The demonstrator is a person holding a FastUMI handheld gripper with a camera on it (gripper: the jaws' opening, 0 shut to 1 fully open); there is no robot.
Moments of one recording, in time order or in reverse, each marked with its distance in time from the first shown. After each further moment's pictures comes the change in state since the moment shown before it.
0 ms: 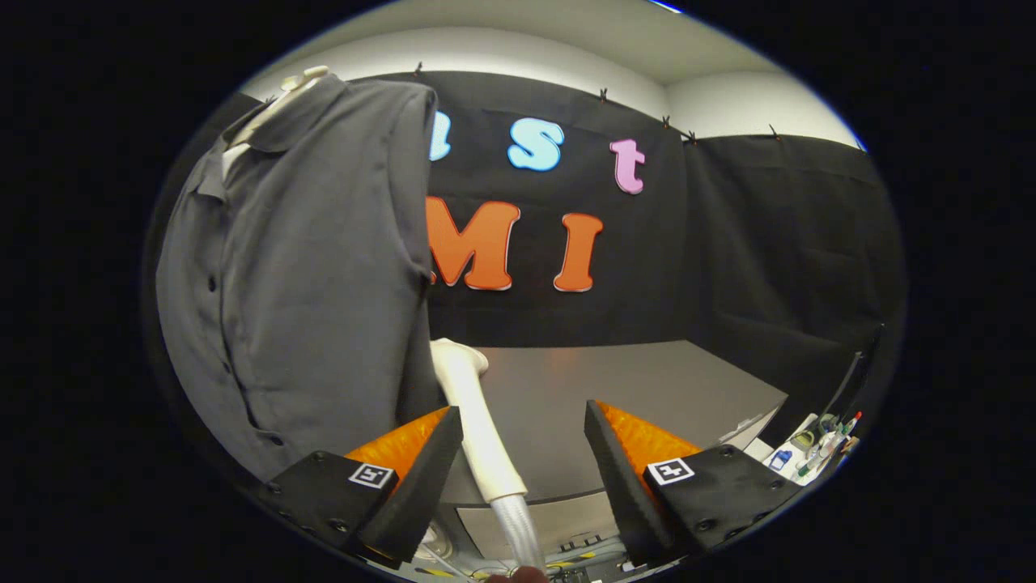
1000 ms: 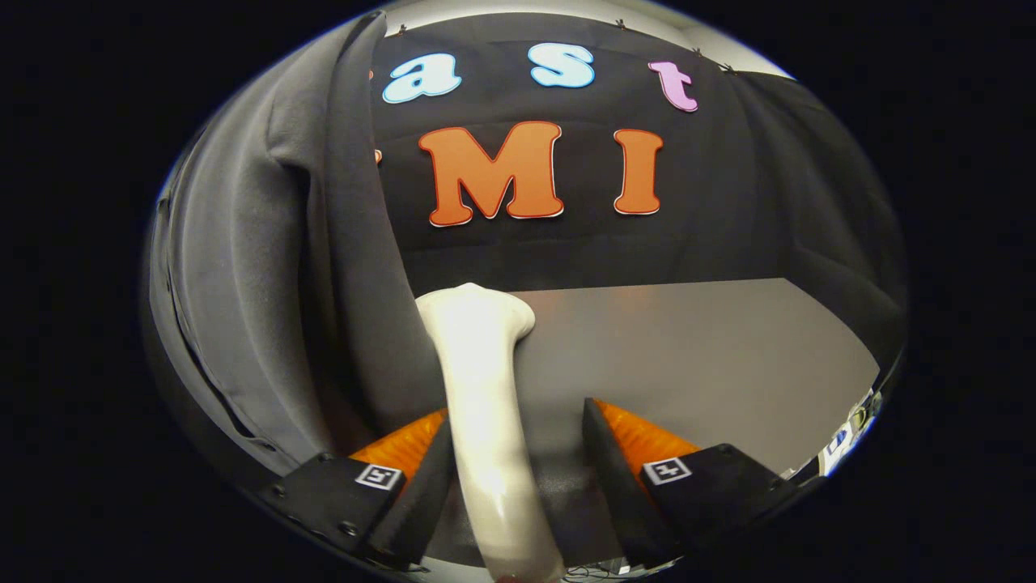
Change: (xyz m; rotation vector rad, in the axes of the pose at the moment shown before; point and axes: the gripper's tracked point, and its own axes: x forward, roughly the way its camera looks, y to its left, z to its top) arm 0.087 0.059 -0.030 0.069 0.219 0.260
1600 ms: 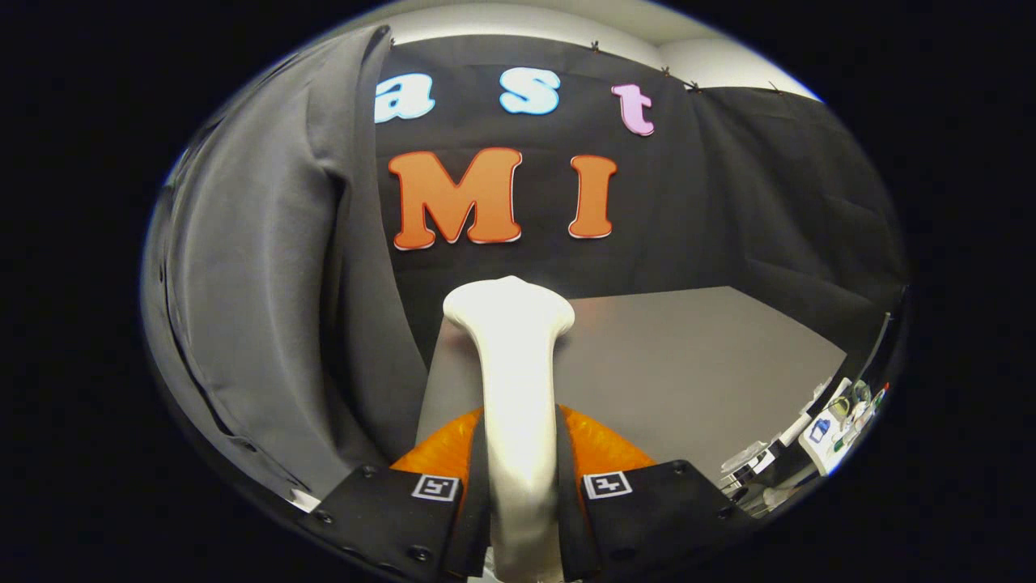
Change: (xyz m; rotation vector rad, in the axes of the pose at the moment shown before) arm -0.031 -0.027 0.001 0.025 -0.146 -0.175
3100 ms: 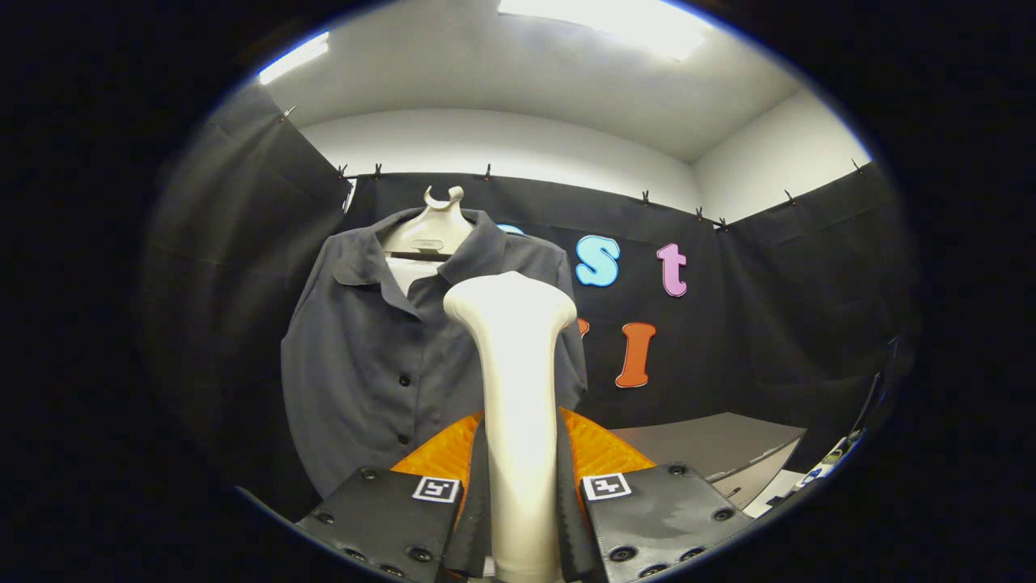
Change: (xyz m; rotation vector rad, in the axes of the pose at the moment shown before) arm -0.260 0.155 0.080 -0.114 -0.538 0.154
